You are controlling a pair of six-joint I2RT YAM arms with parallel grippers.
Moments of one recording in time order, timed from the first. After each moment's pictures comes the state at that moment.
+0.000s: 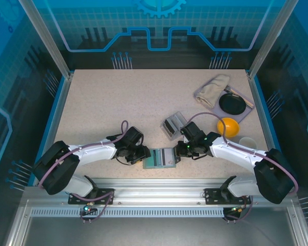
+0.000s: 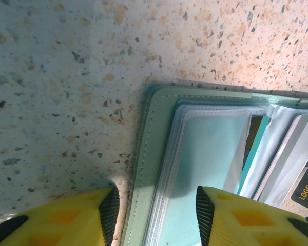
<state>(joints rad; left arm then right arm) -0.69 1.44 0.62 -0.33 0.26 -1.08 0.68 1.30 0.68 -0.50 -0.19 0.71</state>
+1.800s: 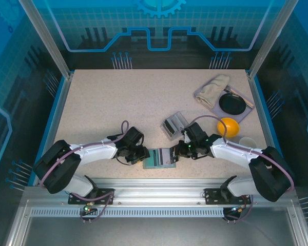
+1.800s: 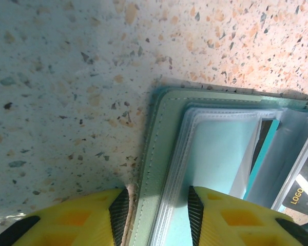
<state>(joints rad) -0.69 1.46 0.63 -0.33 0.26 -1.08 0.61 1.33 0.60 -0.34 -0.33 0.77</state>
